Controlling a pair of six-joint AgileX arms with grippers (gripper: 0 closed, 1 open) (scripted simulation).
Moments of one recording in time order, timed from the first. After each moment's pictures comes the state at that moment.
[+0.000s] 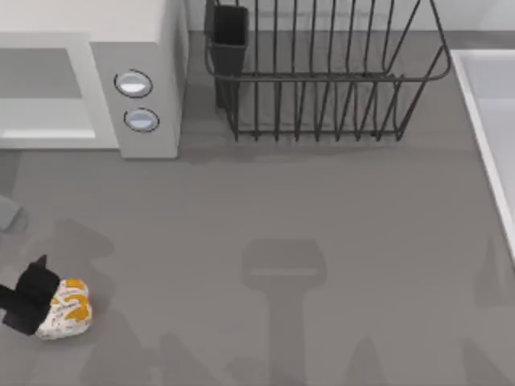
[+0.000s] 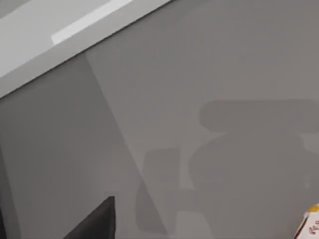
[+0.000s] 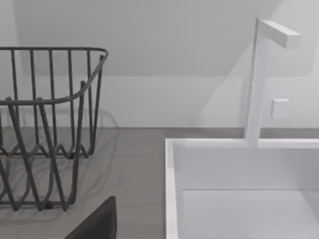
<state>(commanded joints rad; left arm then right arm) -0.10 0.69 0.43 -0.44 0.00 0.45 0.00 0.00 0.00 0.00 0.00 0.00</state>
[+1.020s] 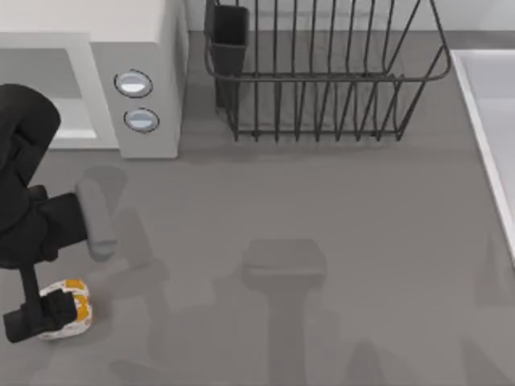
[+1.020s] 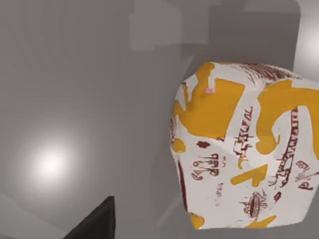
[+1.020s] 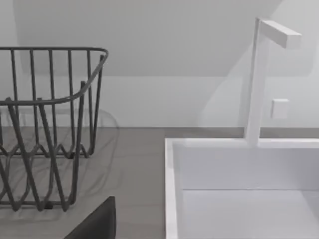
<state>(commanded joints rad) -0.21 1.56 0.94 -0.95 0.00 0.99 0.00 0.00 0.00 0.00 0.00 0.00</state>
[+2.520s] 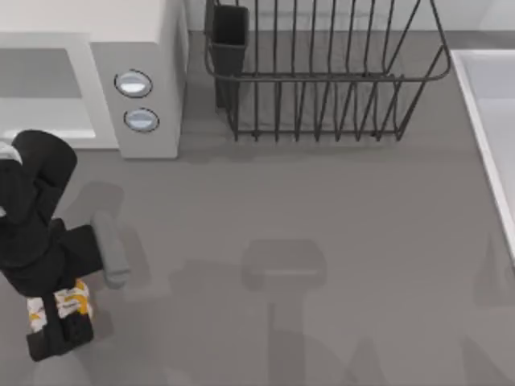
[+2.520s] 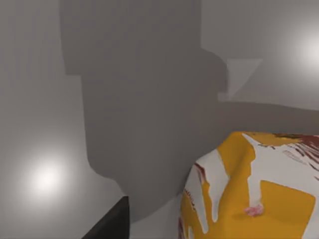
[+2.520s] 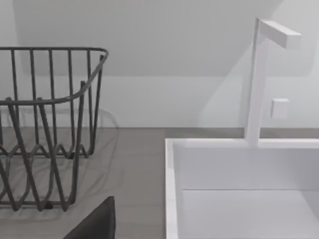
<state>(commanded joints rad) -0.21 1.74 0.76 -0.60 0.00 1.00 0.00 0.00 0.00 0.00 0.00 0.00</state>
